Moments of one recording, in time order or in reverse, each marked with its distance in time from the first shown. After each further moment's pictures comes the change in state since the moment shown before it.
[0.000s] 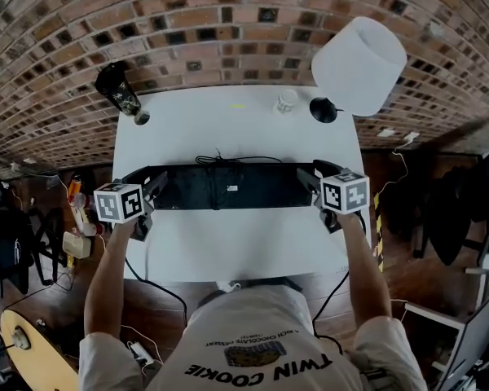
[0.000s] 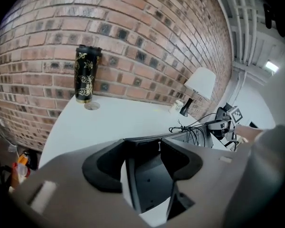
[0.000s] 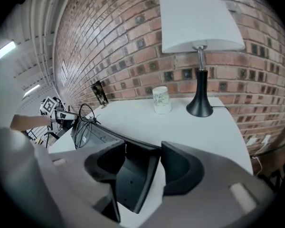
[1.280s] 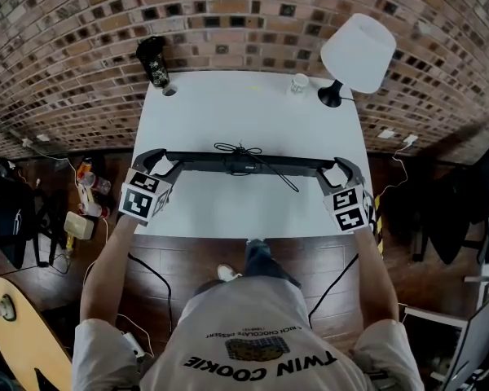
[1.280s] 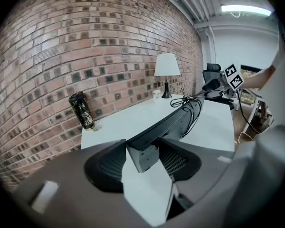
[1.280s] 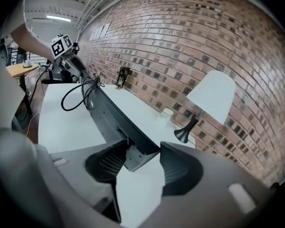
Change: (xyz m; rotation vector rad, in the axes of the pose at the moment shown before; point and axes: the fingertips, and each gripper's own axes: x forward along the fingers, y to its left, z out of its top) left arm -0.103 -0.058 -0.045 0.523 -0.037 0.135; right arm -0.100 0.068 -0.051 -0.627 -0.073 -0.302
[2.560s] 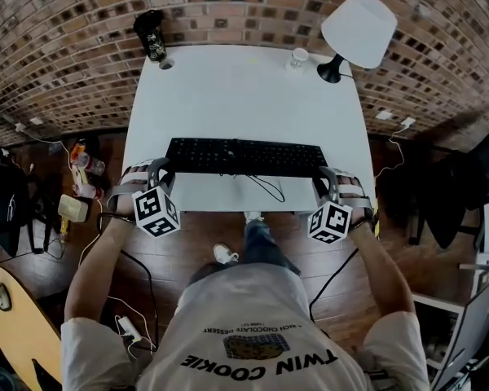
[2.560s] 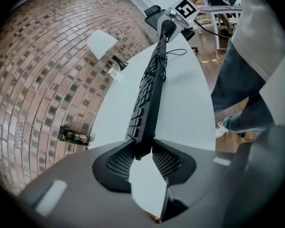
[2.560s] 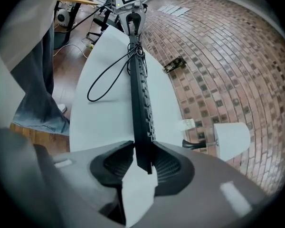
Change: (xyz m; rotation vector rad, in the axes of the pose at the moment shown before) left arm -0.025 -0.065 -0.086 0.789 0.300 0.031; right arm -0.025 0.089 -0.067 -0.727 0.195 -0.016
